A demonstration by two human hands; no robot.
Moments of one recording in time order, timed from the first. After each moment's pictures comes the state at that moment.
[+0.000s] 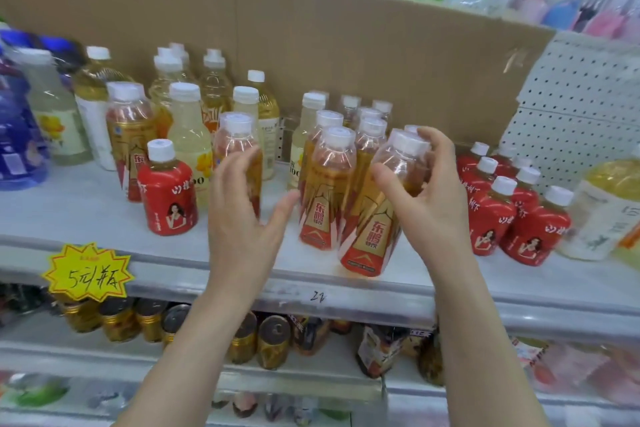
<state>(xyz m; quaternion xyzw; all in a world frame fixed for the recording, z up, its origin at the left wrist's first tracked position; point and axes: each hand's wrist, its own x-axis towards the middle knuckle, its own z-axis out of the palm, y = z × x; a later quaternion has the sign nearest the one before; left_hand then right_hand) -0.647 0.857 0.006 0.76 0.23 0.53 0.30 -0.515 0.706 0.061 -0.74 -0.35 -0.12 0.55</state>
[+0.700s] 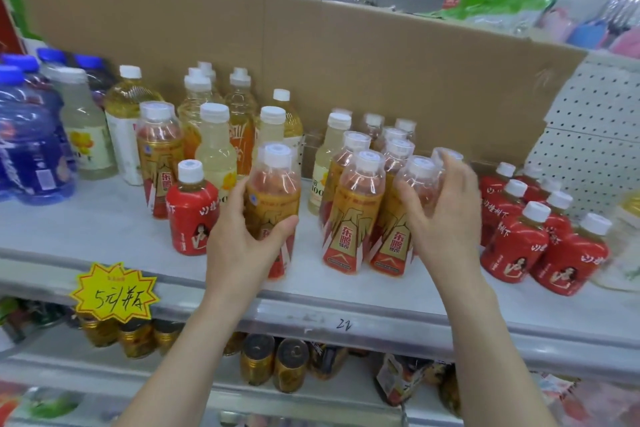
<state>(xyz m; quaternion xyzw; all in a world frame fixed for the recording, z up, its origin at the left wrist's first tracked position) -0.659 0.905 -0.004 0.74 0.27 0.47 0.40 -0.478 0.742 0.043 -0.80 -0.33 -0.25 0.43</state>
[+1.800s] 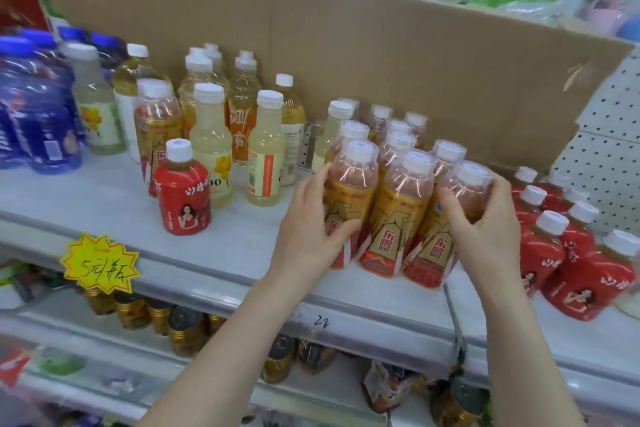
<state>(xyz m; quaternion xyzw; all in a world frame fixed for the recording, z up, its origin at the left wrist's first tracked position) -0.575 0.857 -0.005 0.81 0.22 0.41 0.35 -0.426 0.702 0.038 -0.79 -0.30 -0.12 0.52</state>
